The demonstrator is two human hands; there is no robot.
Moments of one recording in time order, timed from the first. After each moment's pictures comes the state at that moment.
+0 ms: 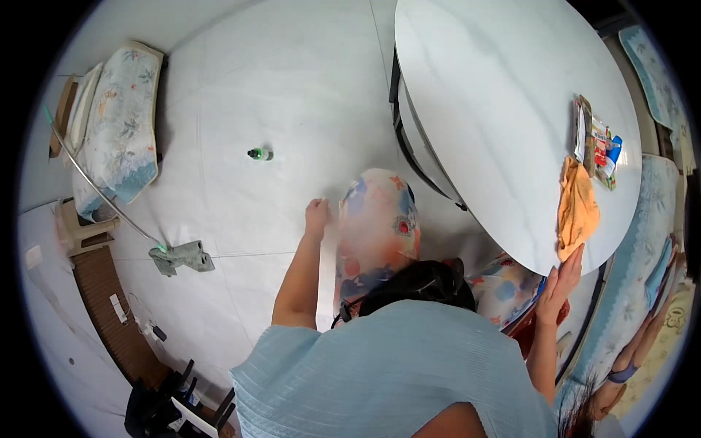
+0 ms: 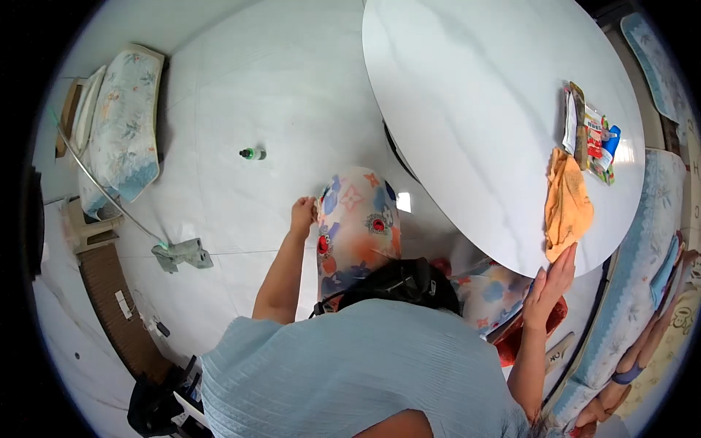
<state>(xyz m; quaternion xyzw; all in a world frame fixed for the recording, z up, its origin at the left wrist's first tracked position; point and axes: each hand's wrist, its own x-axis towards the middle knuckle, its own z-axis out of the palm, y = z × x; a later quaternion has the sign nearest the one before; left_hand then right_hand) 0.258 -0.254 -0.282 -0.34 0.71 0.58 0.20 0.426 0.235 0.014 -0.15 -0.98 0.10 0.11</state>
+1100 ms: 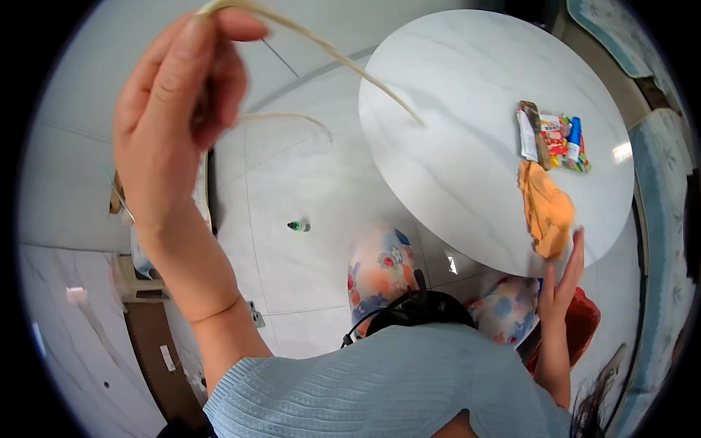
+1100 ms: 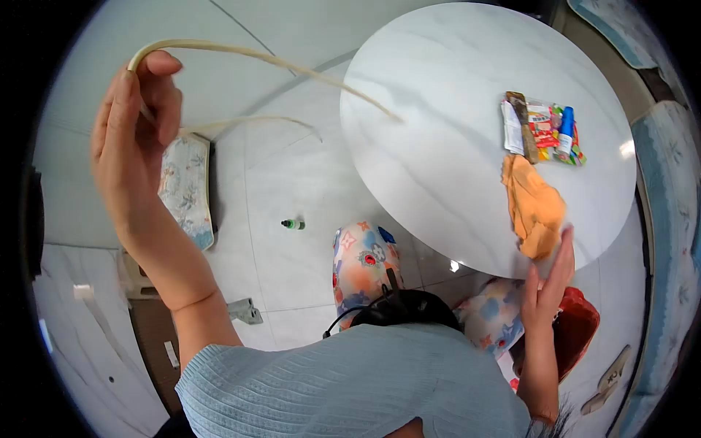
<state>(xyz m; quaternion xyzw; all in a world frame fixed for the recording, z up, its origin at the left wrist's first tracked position) 0.142 -0.096 0.333 0.46 0.76 0.46 -0.06 0.415 0.227 0.055 -0.16 -0.92 0.26 0.25</state>
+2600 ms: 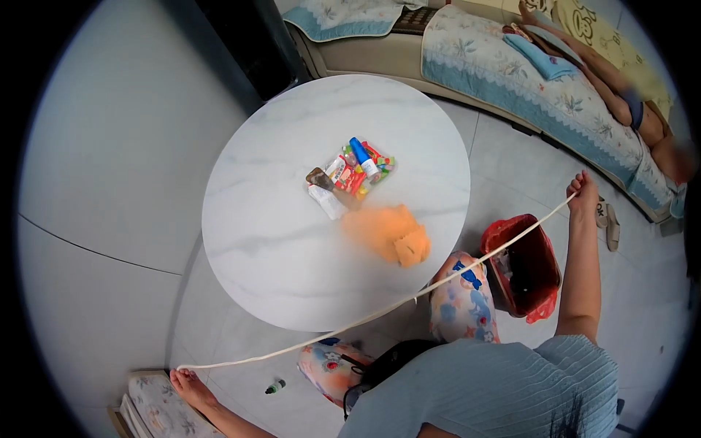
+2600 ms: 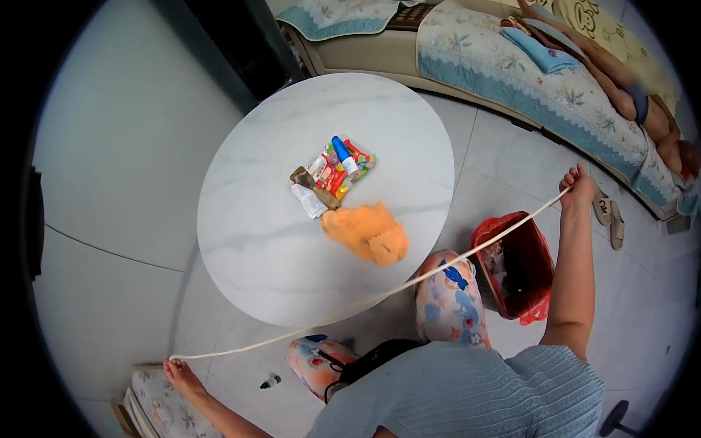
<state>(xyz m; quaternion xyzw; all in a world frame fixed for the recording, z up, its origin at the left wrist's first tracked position) 0.027 -0.270 0.085 0.07 0.59 0.80 -0.06 0.664 0.481 0.047 -0.44 -0.18 0.57 0.67</state>
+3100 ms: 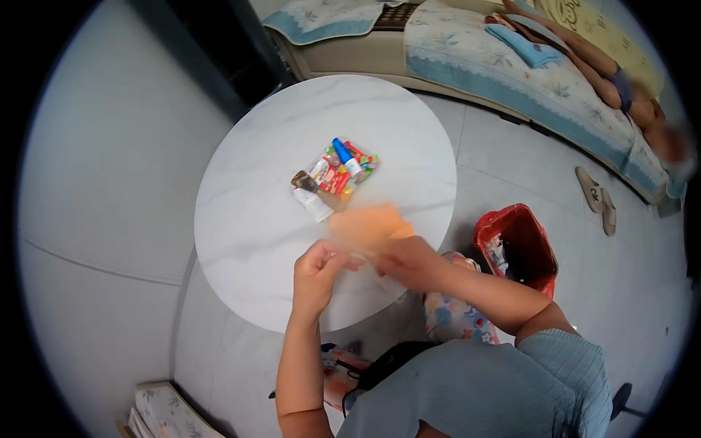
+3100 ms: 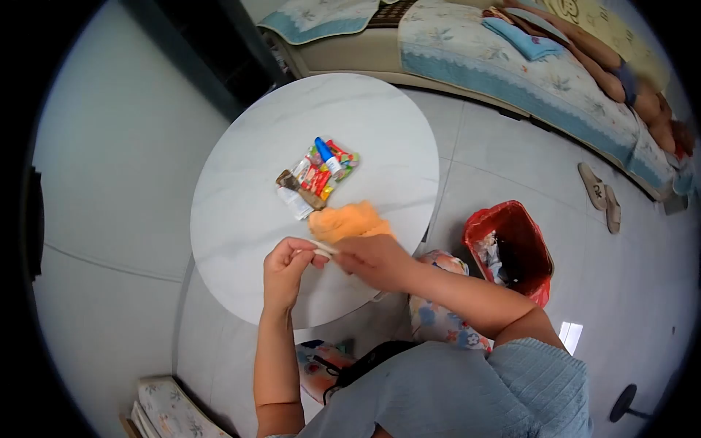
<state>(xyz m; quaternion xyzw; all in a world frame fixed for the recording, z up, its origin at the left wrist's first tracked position) 0.214 0.122 0.115 0.38 0.56 0.60 0.43 0.384 0.235 0.090 -0.16 -0.79 0.55 0.22</state>
